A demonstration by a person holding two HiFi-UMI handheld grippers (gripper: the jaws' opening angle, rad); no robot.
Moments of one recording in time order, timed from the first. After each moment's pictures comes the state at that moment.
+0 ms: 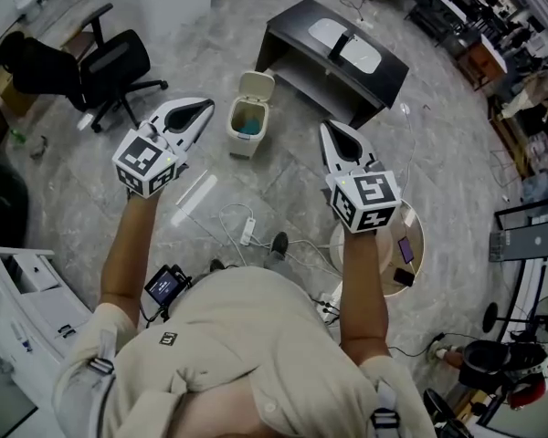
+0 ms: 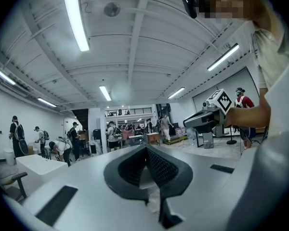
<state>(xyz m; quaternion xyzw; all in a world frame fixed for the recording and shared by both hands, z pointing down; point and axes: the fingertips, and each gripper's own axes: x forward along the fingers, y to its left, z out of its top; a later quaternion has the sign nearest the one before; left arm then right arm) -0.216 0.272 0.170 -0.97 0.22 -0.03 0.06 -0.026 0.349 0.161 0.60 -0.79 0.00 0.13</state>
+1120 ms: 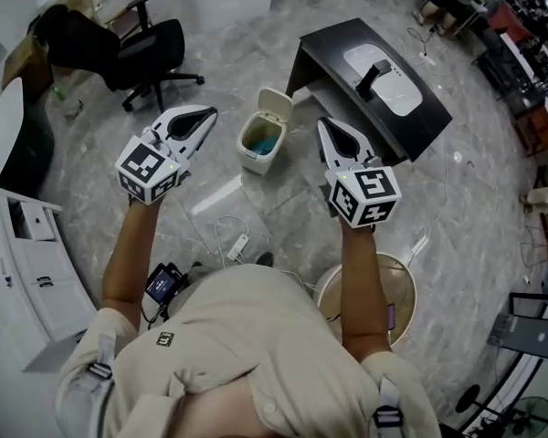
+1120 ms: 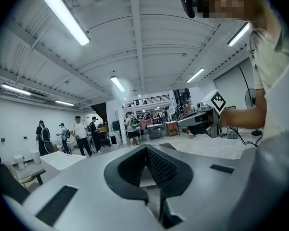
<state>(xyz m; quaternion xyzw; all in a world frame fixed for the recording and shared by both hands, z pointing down) -0.073 0.193 0.187 -0.93 0.34 -0.09 0.06 0.121 0.195 0.194 0.47 -0.88 0.05 0.06</state>
